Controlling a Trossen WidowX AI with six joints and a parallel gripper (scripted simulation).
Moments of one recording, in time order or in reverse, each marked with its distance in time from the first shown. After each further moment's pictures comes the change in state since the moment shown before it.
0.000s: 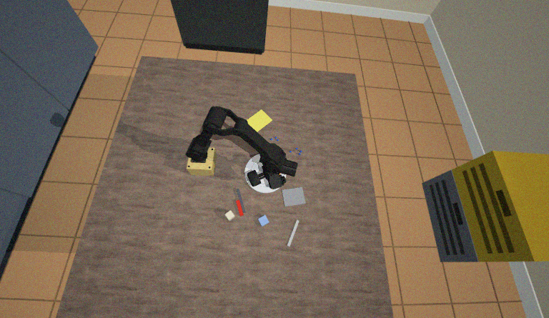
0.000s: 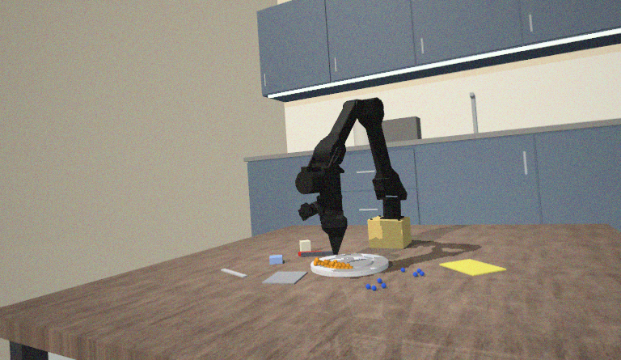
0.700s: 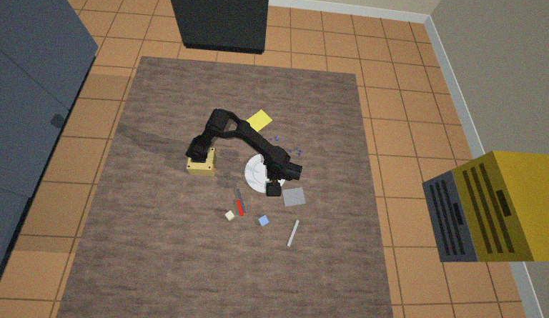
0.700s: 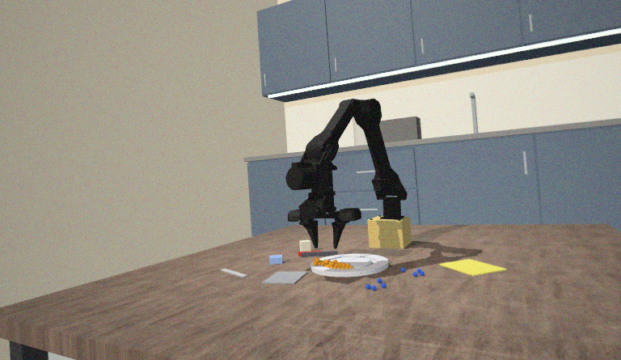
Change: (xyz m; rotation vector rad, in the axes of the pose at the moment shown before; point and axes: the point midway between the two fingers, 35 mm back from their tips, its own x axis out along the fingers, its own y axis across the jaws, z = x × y) arm -0.011 0.009 0.022 -1.119 -0.017 0.004
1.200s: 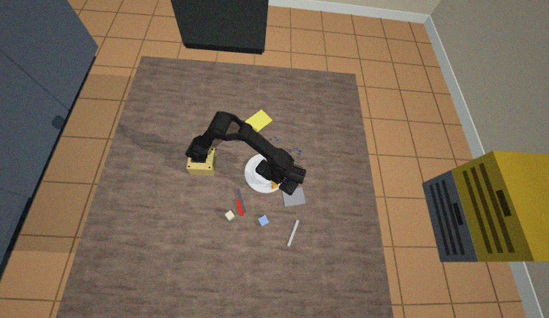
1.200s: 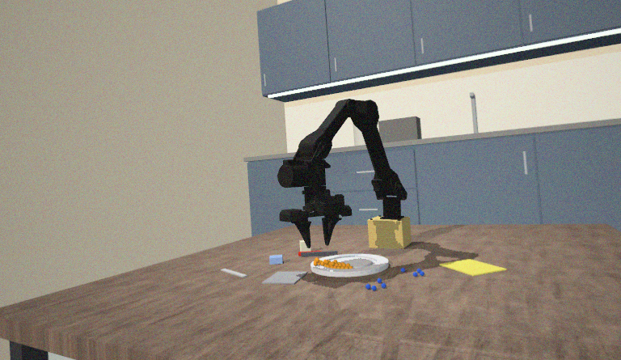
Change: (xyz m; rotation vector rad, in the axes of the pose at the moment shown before) arm -0.007 -0.015 0.014 -0.953 -0.005 -0.006
